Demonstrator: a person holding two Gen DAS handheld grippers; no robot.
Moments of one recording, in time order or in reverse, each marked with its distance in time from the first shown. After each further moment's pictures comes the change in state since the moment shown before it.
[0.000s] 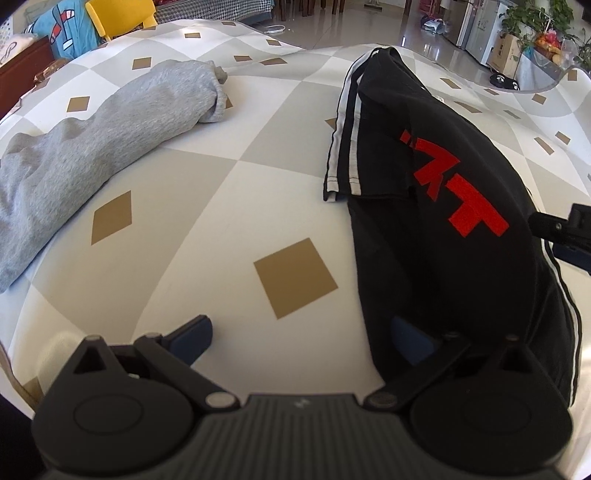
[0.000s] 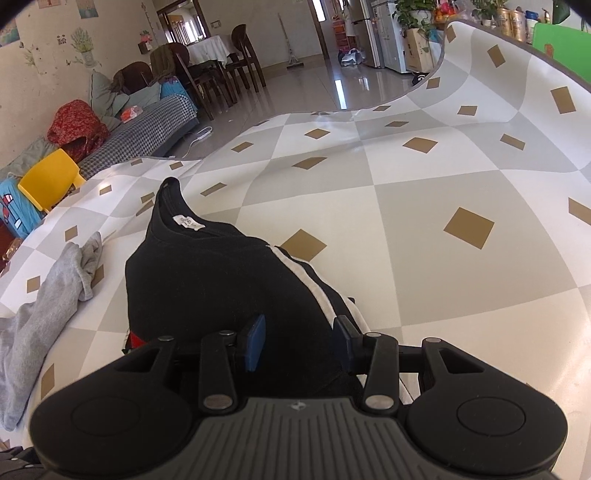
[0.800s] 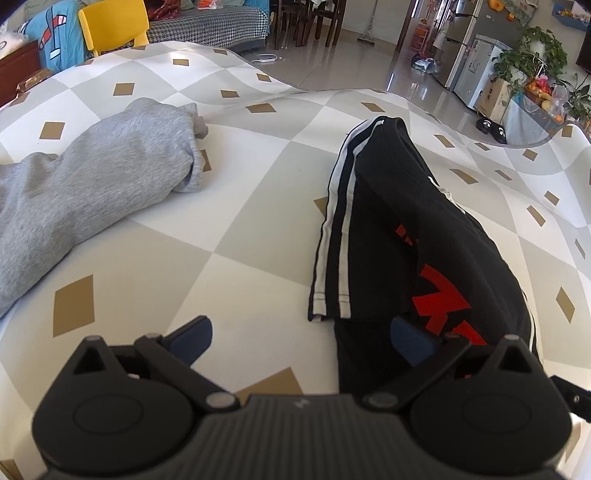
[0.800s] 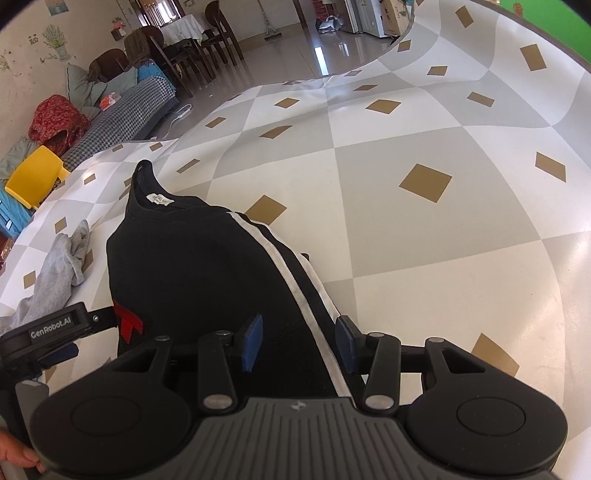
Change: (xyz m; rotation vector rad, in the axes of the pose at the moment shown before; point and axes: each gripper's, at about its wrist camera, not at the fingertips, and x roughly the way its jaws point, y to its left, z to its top) left arm 0.029 0.003 0.064 -0.035 -0.097 -0.085; right arm -0.014 -0.028 -0.007 0.067 0.126 -0.018
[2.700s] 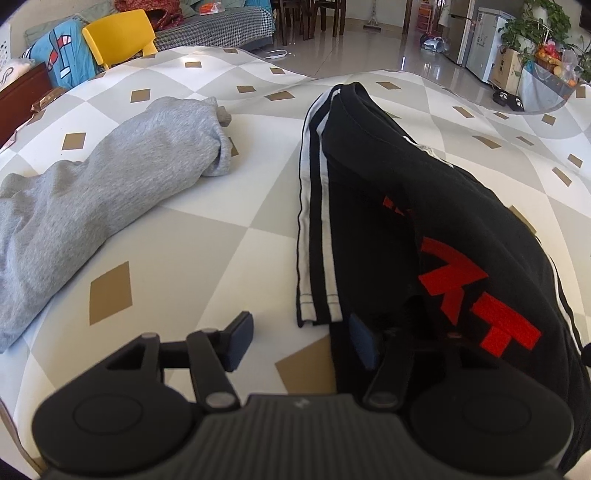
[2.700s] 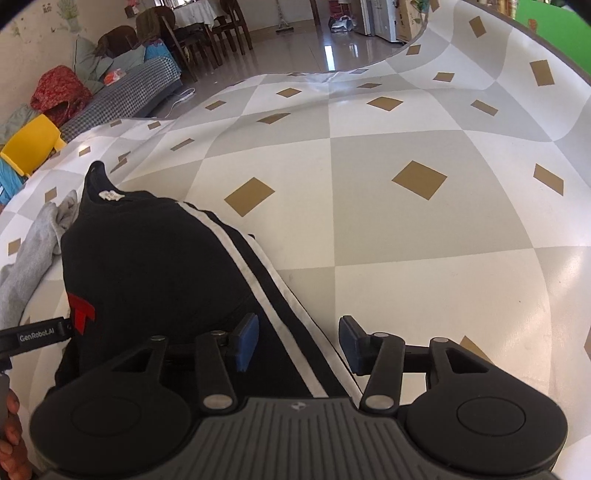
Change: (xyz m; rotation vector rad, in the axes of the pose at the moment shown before) left arm -0.008 0.002 -0.023 0.087 0.012 0.111; right arm 0.006 0.000 -0.011 -0.113 0.017 -0.051
